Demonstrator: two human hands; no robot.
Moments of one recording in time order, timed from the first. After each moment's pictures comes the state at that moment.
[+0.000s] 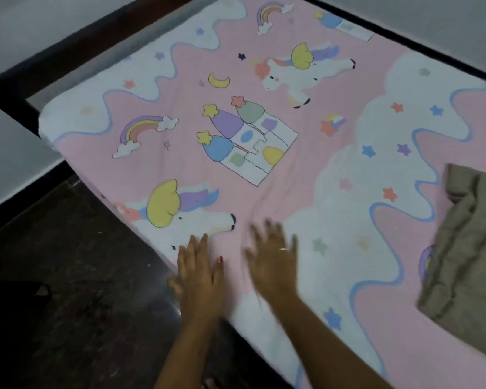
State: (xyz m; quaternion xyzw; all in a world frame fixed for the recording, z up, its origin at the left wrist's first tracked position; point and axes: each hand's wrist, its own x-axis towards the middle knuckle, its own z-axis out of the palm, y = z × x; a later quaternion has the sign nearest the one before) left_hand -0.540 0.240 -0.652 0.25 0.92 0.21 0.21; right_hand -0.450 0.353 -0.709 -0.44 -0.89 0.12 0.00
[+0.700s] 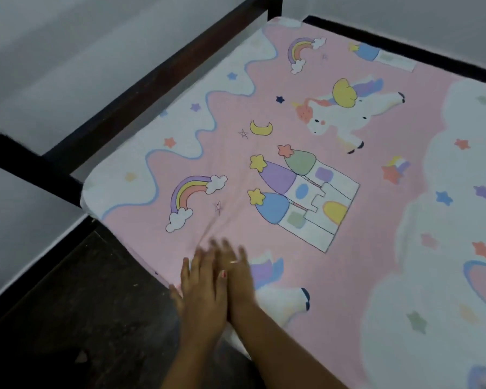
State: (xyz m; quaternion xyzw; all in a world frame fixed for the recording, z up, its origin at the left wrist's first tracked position) left_hand -0.737 0.273 -0.632 0.30 0.91 0.17 0.20; right_hand -0.706 0.340 -0.683 -0.25 -0.96 0.10 -0.07
